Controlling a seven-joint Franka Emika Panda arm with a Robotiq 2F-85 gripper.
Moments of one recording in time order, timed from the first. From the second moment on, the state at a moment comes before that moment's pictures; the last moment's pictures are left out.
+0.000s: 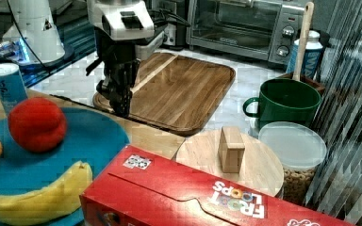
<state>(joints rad) -0.35 0.31 -0.13 -2.11 0.01 0.81 -1.38</state>
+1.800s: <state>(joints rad) -0.33 0.32 -0.12 -2.10 -0.02 0.82 -1.37</state>
